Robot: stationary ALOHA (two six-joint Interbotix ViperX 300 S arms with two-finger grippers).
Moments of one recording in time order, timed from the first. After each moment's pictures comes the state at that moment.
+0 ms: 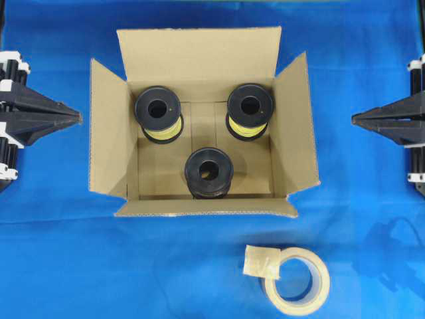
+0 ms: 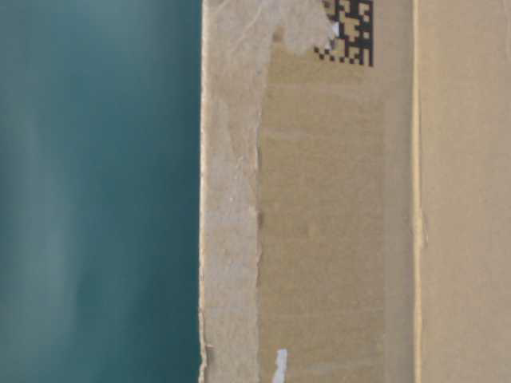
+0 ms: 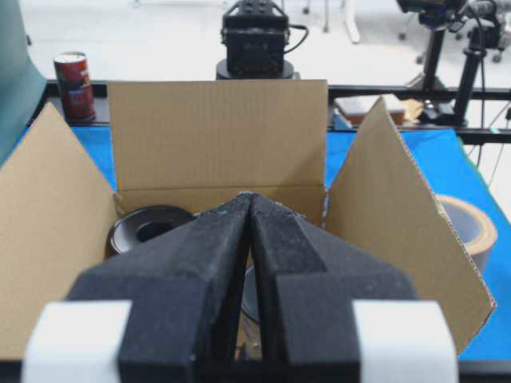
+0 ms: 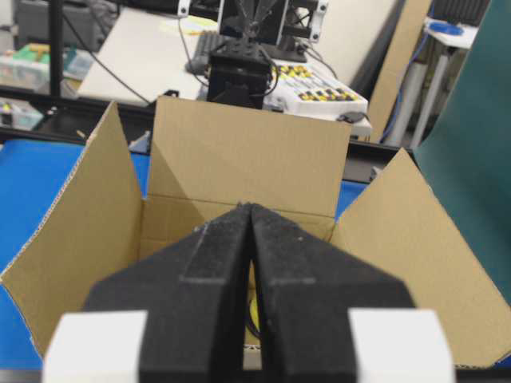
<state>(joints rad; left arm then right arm) 0.00 -0.97 1.18 0.00 -0.29 0.00 0.00 -0.97 1.17 0.00 -0.29 0.00</state>
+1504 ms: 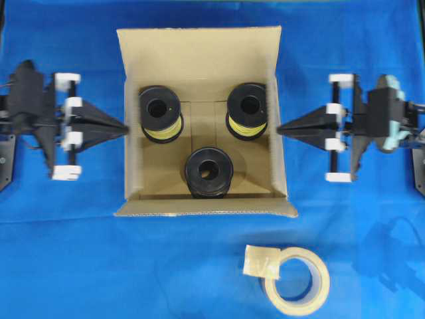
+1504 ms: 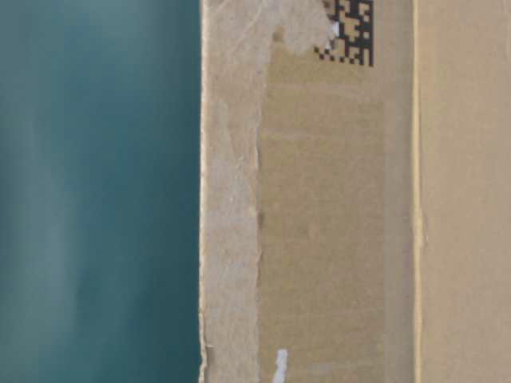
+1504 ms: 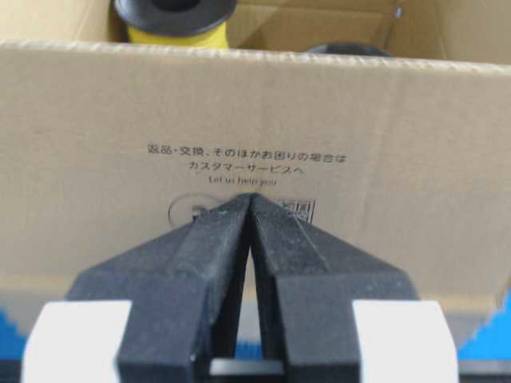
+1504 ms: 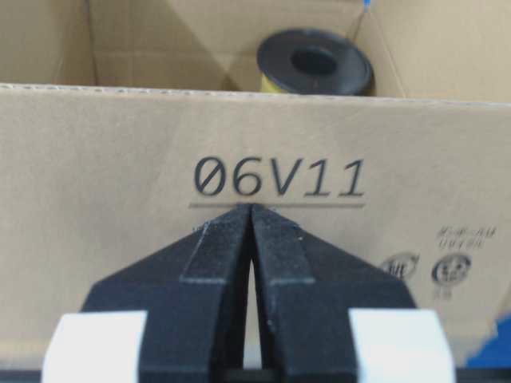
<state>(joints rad) 0.06 -0.50 1.17 -0.04 -0.37 -0.02 -0.04 -0.38 1.08 0.09 -0.44 -0.01</state>
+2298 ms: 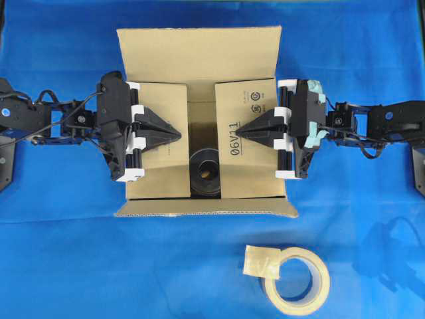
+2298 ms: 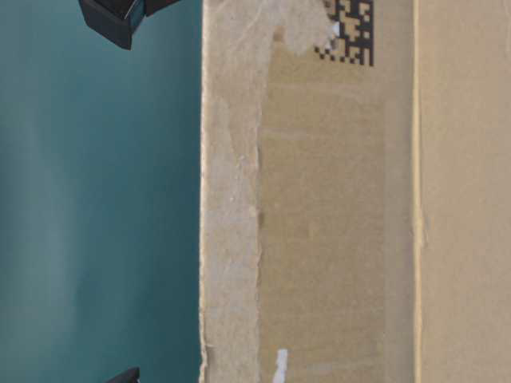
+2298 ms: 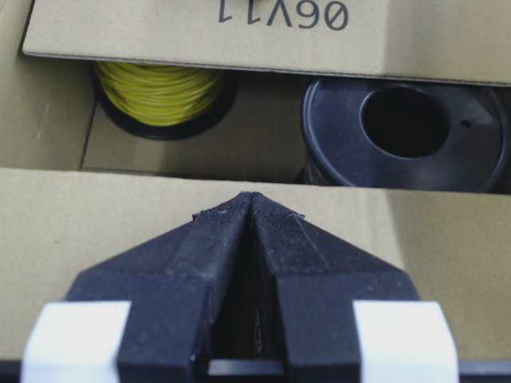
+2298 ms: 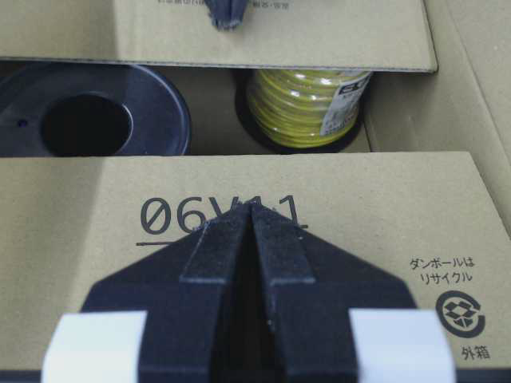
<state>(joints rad) 0.06 -0.12 0.96 -0.04 -0.38 -0.01 -0.08 -0.06 0.91 0.09 -0.42 -0.01</state>
